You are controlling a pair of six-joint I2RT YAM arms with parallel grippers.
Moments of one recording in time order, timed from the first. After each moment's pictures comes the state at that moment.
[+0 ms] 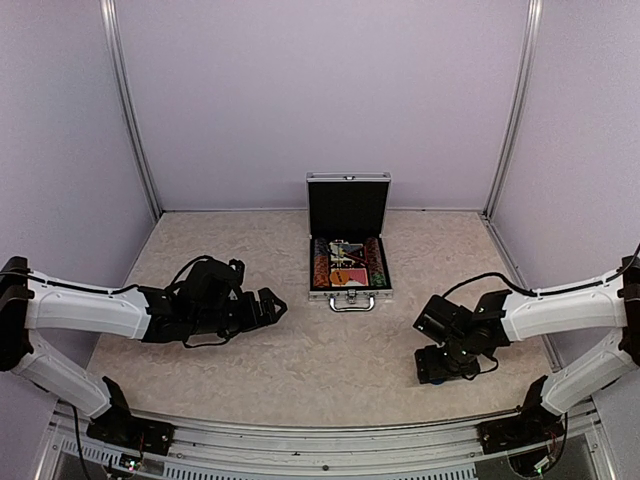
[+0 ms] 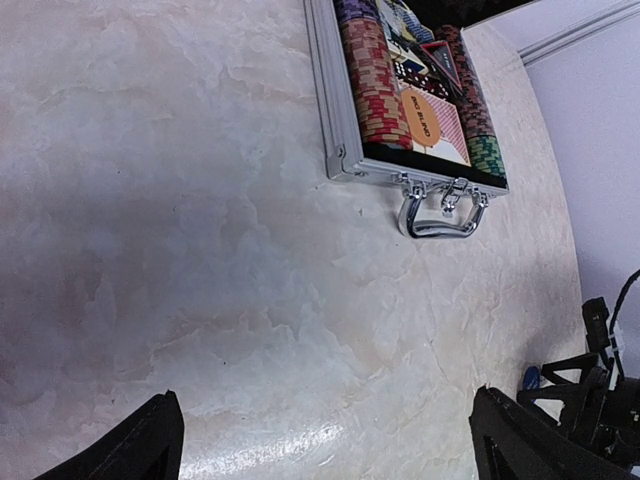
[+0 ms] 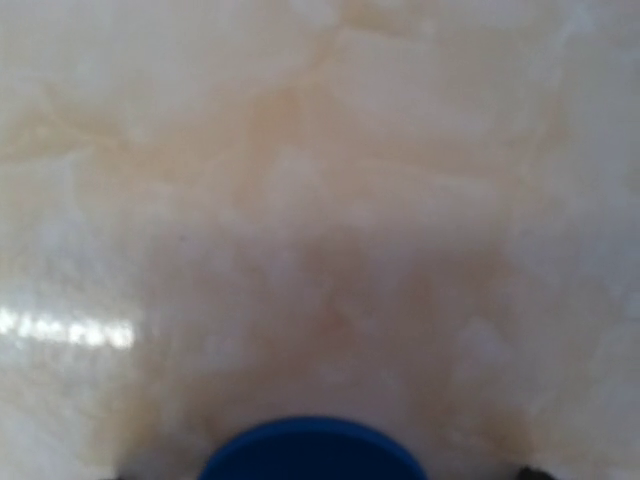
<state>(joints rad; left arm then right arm) -0.87 1.38 0.65 0.06 -0.11 -0.91 0.93 1.37 0.64 -0.65 0.17 0.83</state>
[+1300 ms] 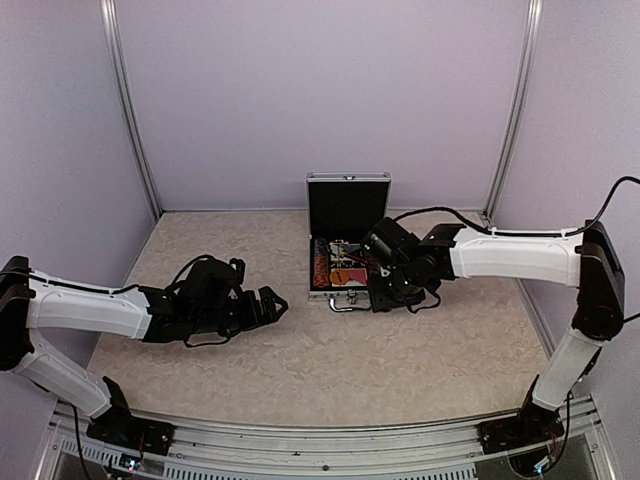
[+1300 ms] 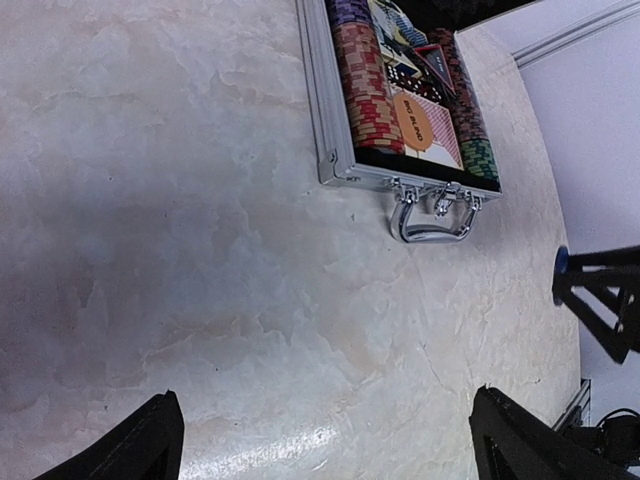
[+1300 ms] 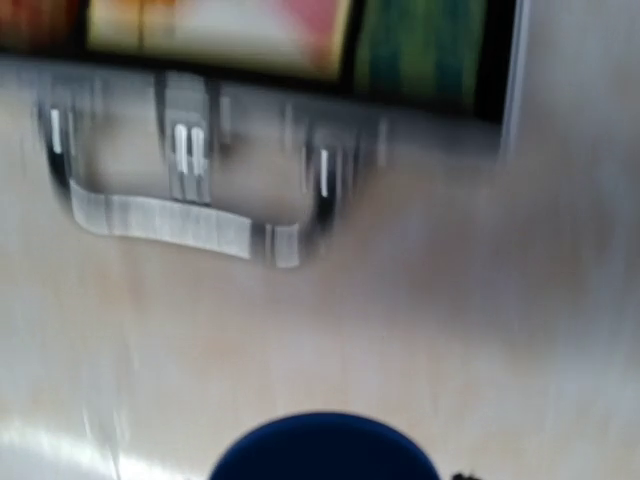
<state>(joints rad) -0.86 1.38 0.65 0.08 -0.10 -0.91 0.89 1.69 1.24 -0.70 0.28 0.63</state>
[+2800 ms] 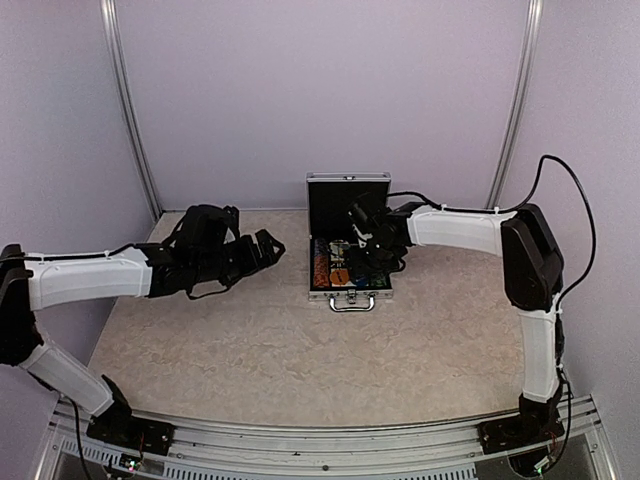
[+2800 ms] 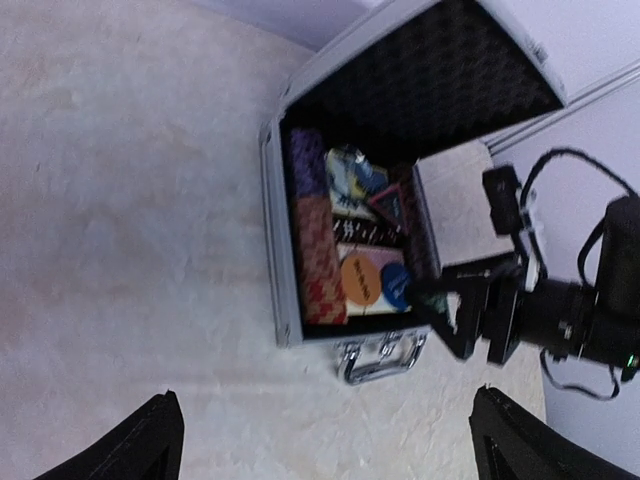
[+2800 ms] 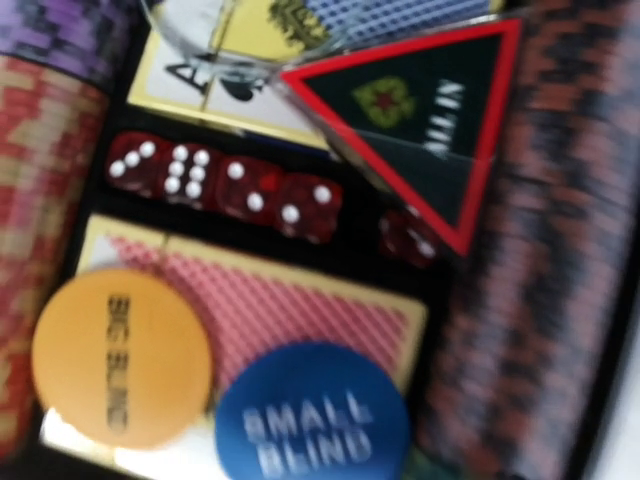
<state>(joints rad) -0.72 1.43 0.89 -0.01 -0.09 -0.83 0.70 2.12 1.69 -0.64 0.18 0.37</state>
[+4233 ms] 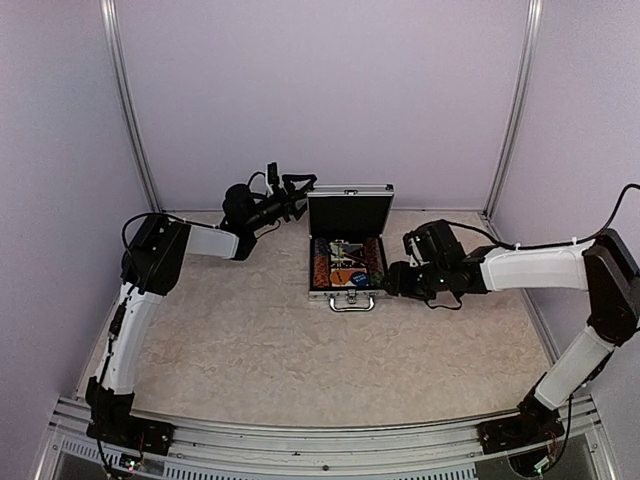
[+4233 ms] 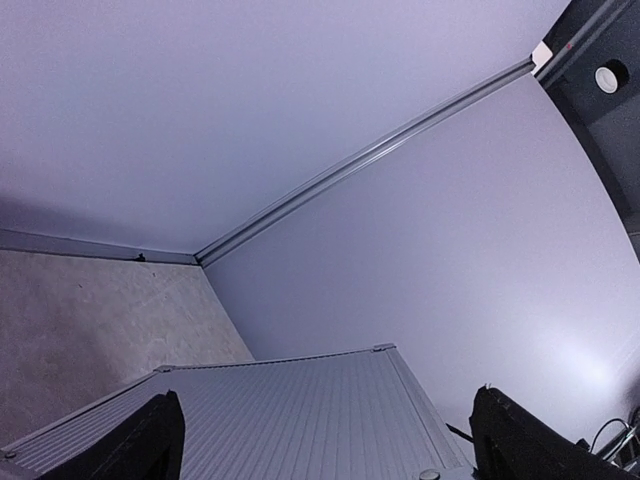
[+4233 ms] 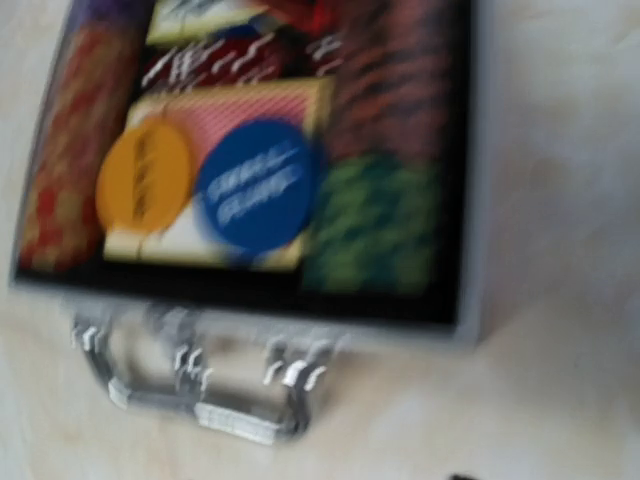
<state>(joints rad) -0.43 2.52 1.81 1.02 0.62 -1.23 0.67 1.59 0.95 -0.17 0.03 0.62</state>
